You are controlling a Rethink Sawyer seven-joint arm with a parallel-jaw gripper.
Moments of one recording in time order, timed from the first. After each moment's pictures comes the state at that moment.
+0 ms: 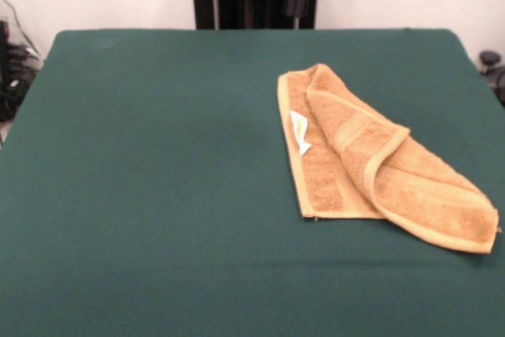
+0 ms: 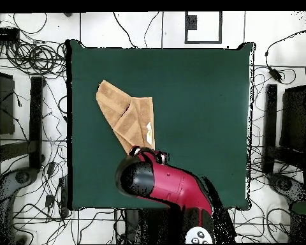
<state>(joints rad) -0.01 -0.83 -0.19 1.97 0.09 0.34 1.72</state>
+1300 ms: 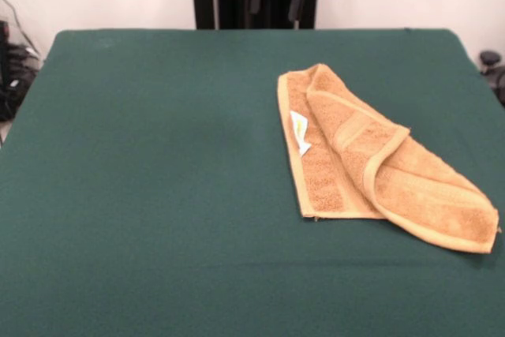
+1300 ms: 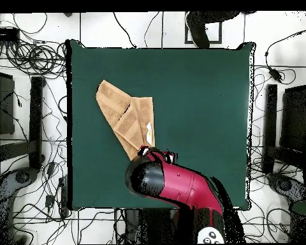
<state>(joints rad) -0.05 -0.83 -0.19 1.96 0.05 0.34 1.72</state>
